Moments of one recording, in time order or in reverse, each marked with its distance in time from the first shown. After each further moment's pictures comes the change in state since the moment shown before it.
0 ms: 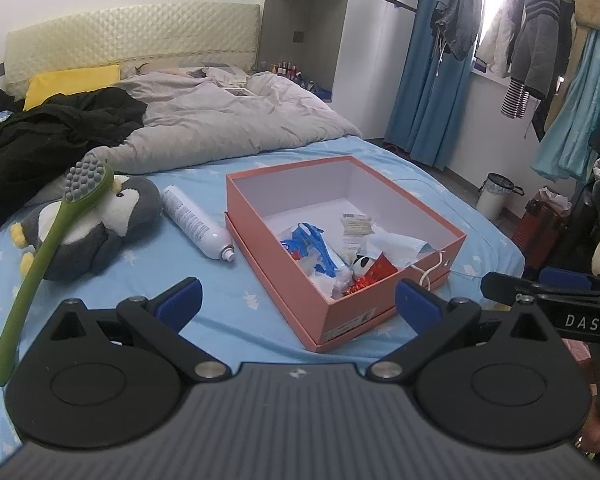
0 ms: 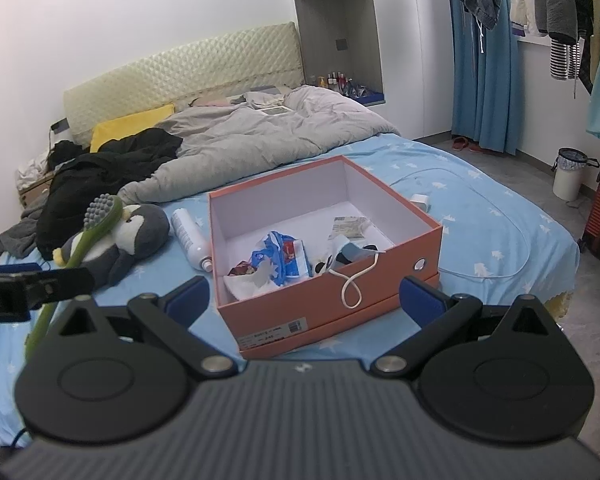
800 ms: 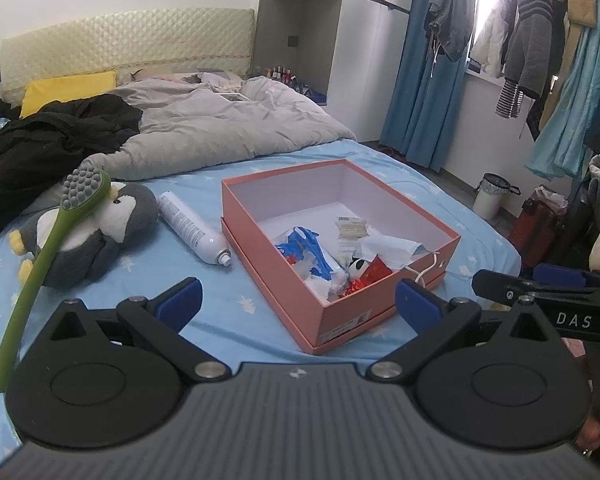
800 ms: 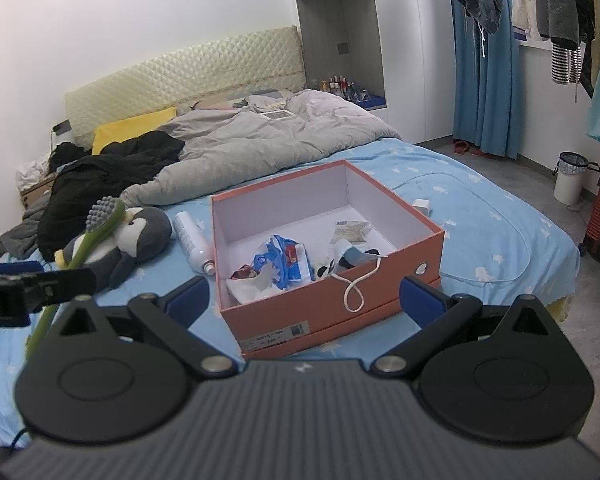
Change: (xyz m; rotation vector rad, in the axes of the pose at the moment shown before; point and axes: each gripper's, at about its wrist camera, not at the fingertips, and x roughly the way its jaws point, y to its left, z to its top) left arm -0.005 -0.003 0.001 0.016 -0.011 -0.010; right arm -0.002 0.002 0.001 -0.006 -0.012 0.004
